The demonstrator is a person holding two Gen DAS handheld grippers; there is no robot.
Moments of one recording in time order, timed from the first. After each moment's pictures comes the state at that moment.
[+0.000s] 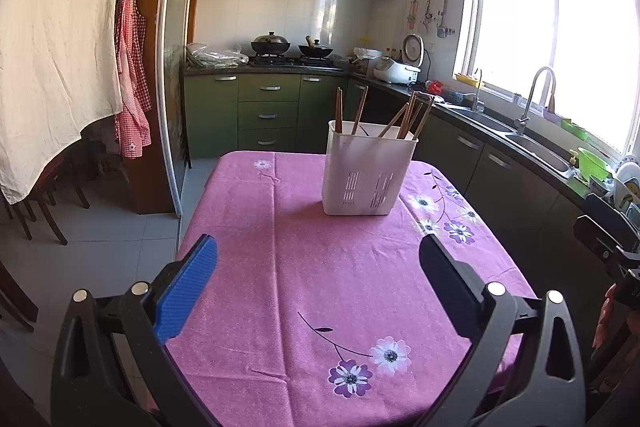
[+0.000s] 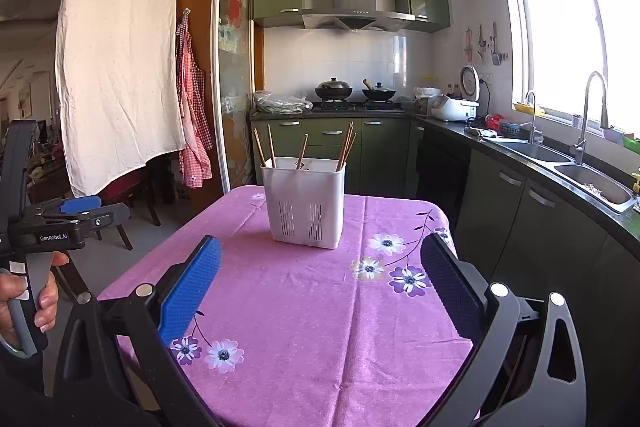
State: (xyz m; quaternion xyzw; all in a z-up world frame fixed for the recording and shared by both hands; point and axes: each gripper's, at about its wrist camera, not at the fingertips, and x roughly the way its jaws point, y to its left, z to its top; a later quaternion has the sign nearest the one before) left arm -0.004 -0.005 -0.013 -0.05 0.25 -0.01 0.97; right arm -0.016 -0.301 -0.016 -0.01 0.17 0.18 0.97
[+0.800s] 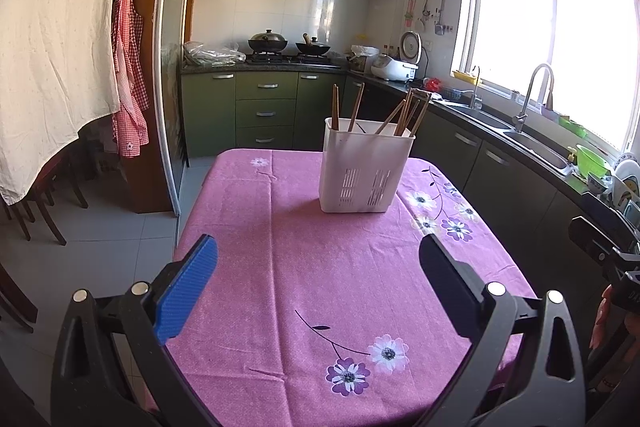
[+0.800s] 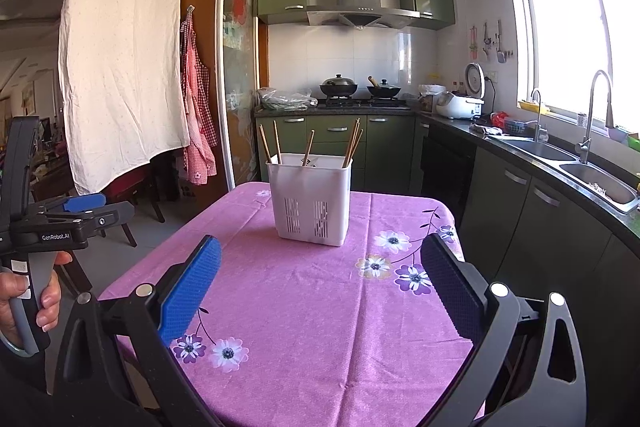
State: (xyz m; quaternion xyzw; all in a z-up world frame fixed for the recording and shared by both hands) left arm -0.003 -0.008 -0.015 -0.05 0.26 -0.01 0.97; right arm -0.011 -0.299 -0.020 -0.01 0.17 0.19 0.97
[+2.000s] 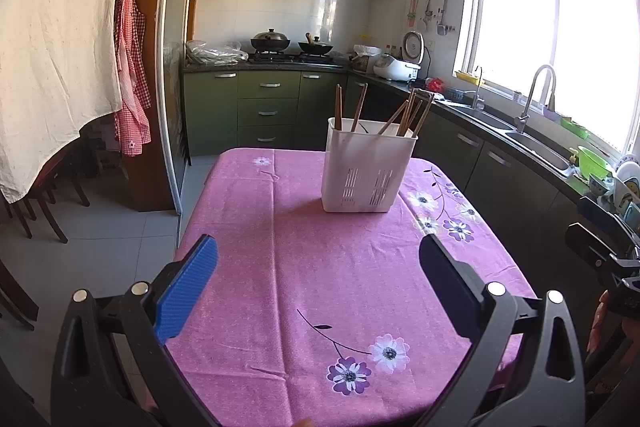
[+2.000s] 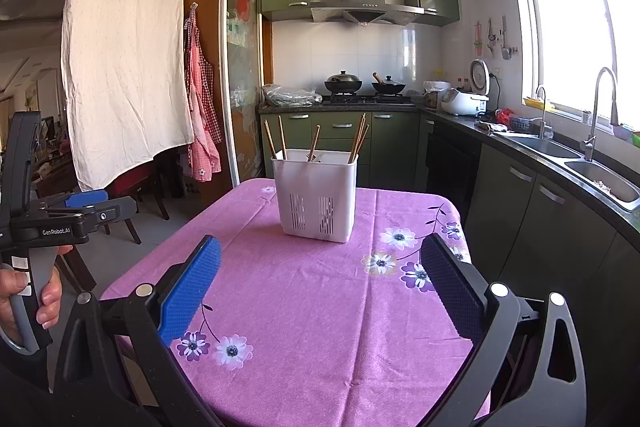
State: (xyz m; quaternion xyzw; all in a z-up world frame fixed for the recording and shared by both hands) left arm -0.003 -0.010 -0.014 -0.05 0.26 -0.01 0.96; right arm -0.010 -0.295 -0.023 -0.01 0.18 0.20 0.96
